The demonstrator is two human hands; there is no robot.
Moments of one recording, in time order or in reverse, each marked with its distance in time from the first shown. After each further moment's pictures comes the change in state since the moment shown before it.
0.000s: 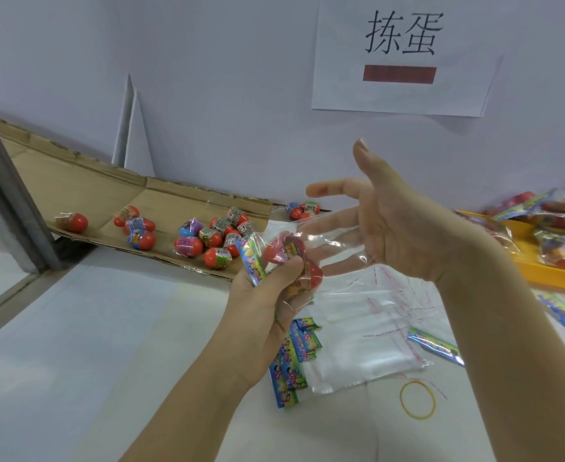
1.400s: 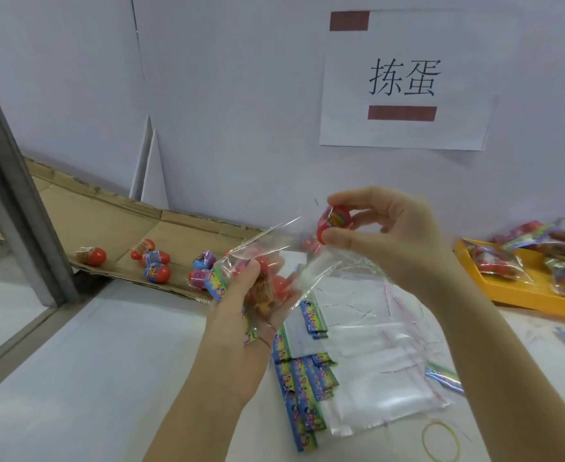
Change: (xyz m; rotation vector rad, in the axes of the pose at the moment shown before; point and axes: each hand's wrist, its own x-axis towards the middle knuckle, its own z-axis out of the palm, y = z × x) left_hand 0.009 0.028 -0.019 -0.176 0.064 0.084; right_hand 0.002 -0.005 0.027 -0.507 0.564 -0.610
